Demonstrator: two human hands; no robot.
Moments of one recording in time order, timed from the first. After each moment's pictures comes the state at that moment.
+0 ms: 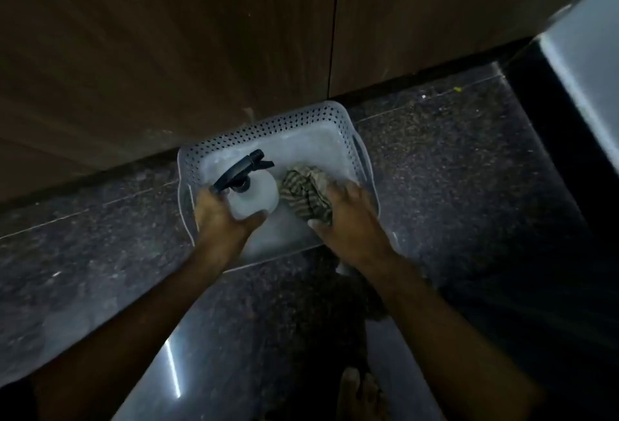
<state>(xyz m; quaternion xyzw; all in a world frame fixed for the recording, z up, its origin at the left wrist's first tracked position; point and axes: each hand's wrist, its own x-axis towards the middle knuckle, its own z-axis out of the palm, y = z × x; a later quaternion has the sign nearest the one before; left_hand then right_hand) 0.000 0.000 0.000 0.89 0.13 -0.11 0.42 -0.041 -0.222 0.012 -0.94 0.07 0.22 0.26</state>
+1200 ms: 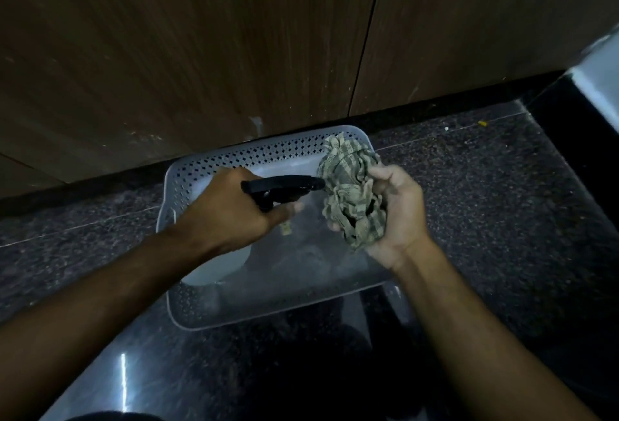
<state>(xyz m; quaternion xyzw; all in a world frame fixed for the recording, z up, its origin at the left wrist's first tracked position) 0.053 -0.021 0.028 0.91 -0.15 -0.17 0.34 0.020 -0.236 -0.022 -0.36 0.22 0.15 0.89</state>
